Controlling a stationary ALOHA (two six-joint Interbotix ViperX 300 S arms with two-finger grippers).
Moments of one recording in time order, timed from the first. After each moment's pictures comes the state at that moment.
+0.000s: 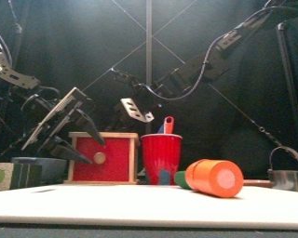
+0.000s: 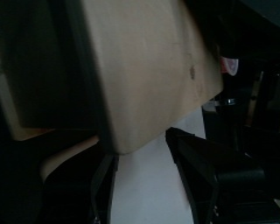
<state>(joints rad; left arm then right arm) -0.02 -0.05 1.10 -0.72 -0.58 -0.74 -0.18 0.37 0.24 -1.87 0.22 1.79</state>
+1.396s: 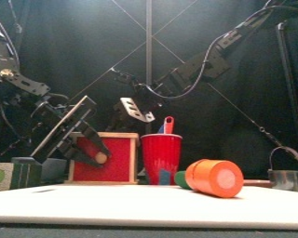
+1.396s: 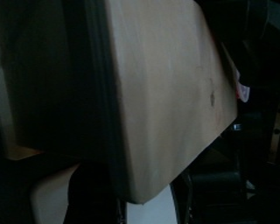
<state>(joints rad) -0.04 0.04 1.04 -0.83 -0.64 -0.73 -0.18 0.37 0.24 -1.83 0.22 1.79</state>
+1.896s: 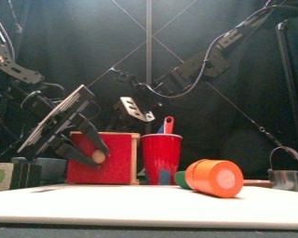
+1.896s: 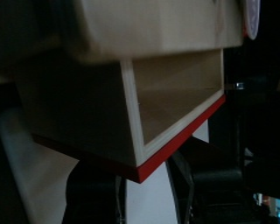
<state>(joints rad) -0.19 0.03 1.01 -0.90 -0.54 -0.74 -0.18 0.37 0.24 -1.82 0.22 1.79</state>
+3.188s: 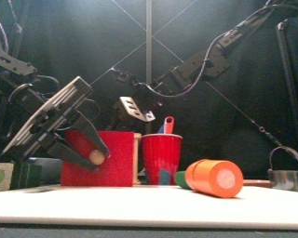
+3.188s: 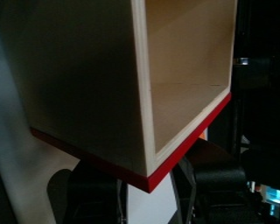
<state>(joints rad) -0.31 0.09 0.97 -1.03 -0.54 -0.74 -0.17 0.37 0.24 -1.81 0.24 1.79</state>
